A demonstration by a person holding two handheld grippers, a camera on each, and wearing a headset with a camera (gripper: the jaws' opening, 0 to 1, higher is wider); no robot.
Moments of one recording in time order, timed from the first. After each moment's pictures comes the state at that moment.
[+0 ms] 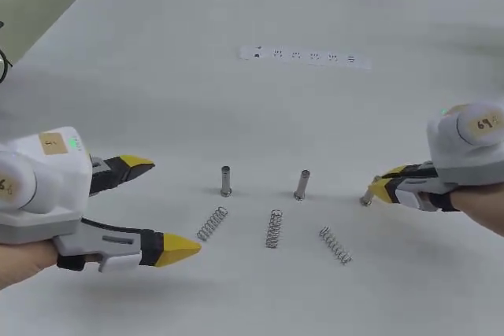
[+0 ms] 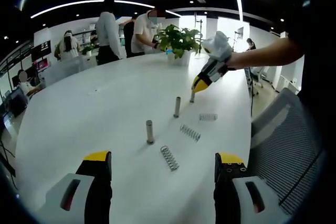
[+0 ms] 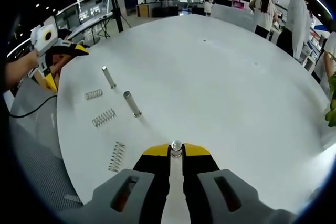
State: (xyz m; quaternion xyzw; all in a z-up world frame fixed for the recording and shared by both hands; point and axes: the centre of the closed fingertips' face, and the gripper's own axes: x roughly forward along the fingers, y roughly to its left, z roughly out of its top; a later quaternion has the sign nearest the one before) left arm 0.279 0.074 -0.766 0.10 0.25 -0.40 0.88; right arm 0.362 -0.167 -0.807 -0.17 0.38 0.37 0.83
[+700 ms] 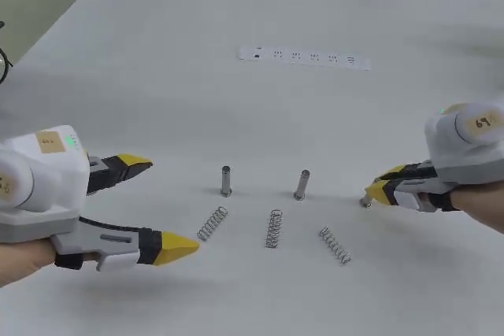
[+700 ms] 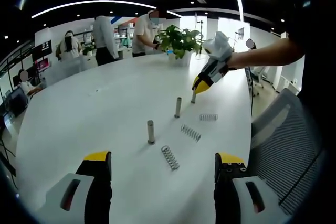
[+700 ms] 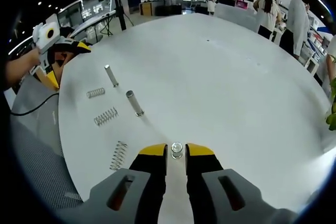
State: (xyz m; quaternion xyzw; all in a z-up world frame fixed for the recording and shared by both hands) left arm 0.277 0.076 -0.766 0.10 0.24 -0.40 0.88; right arm 0.359 -0.165 -0.806 -0.17 0.39 0.38 0.82
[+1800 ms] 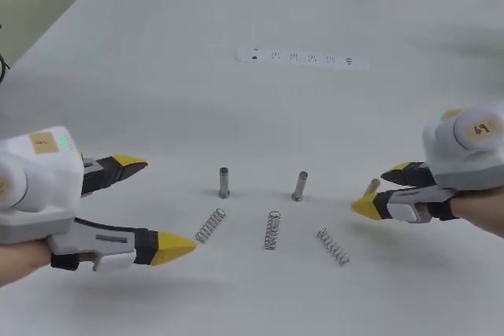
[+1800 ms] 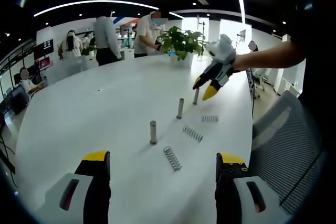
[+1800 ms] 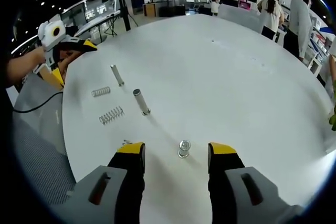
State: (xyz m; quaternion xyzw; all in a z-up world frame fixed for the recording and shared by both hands) left arm 0.281 0.080 -0.765 0.09 0.24 -0.39 0.88; right arm 0.350 -0.159 -0.807 -0.17 0.39 0.39 0.82
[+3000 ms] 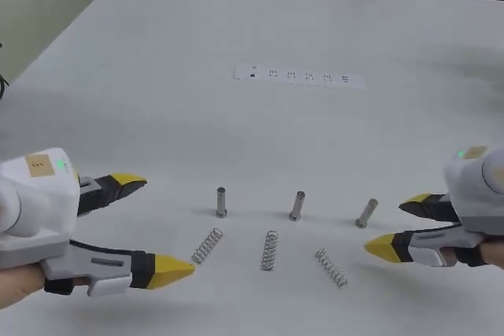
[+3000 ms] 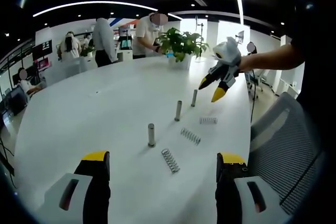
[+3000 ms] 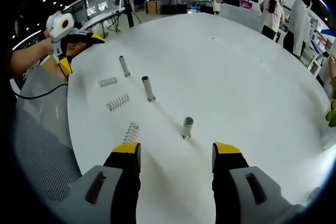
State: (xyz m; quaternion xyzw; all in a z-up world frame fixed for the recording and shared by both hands) left arm 0.281 0.075 -0.761 0.09 0.24 -0.40 0.88; right arm 0.331 -0.184 -0.805 -0.18 0.39 0.39 0.81
